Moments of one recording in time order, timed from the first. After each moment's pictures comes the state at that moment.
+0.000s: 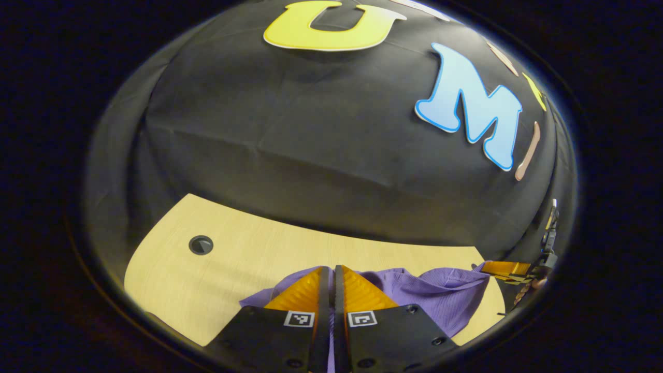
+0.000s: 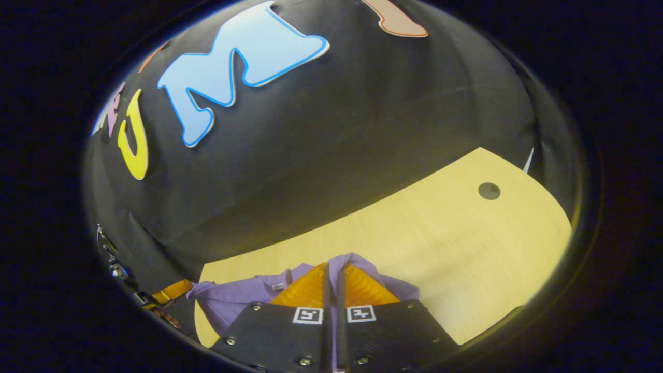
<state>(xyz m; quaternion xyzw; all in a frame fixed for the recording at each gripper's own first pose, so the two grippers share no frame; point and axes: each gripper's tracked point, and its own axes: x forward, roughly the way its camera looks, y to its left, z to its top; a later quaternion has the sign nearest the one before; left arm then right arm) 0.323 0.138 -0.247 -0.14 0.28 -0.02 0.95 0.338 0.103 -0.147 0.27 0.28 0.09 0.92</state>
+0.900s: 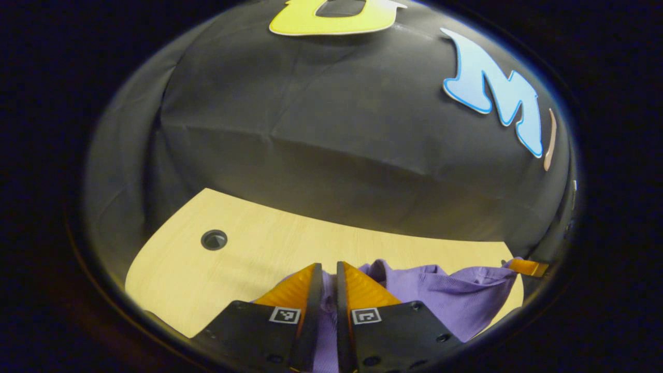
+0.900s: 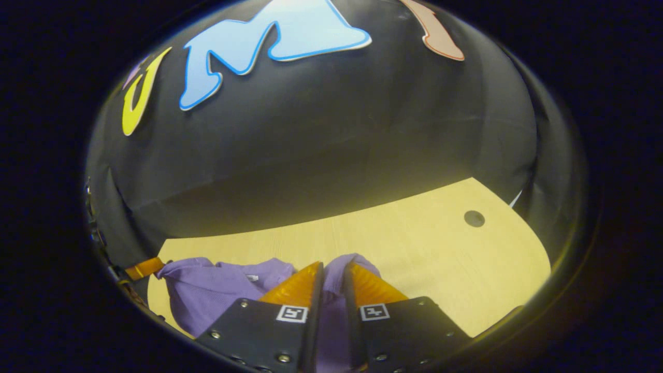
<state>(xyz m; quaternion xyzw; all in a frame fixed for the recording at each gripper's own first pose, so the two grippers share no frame) 0.339 0.166 -0.275 -0.11 0.28 0.07 0.95 0.338 0.101 -0.150 0.14 0.26 0.06 0.95</state>
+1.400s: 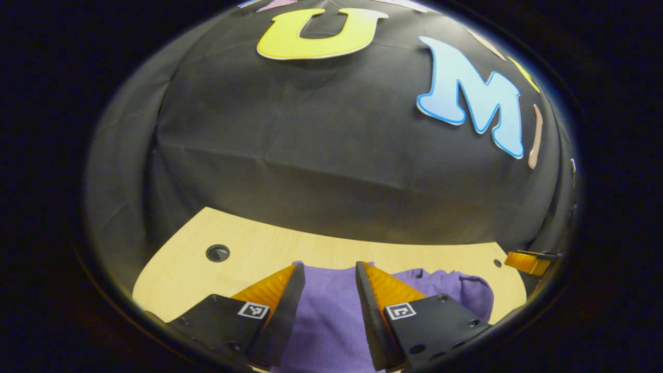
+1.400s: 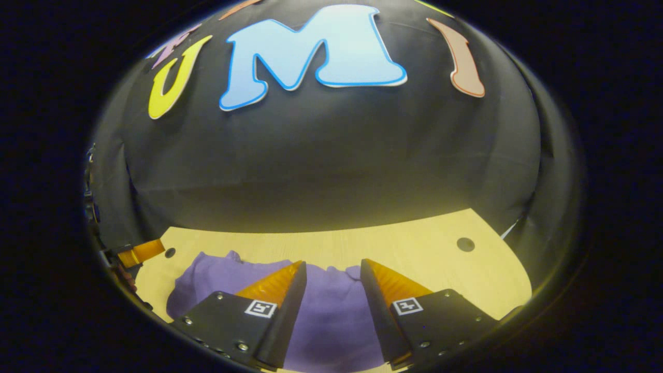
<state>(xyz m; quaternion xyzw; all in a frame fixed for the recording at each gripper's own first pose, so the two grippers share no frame) 0.312 0.141 -0.235 -0.09 0.25 0.04 0.96 0.308 0.112 -0.105 0.07 0.21 0.07 0.97</state>
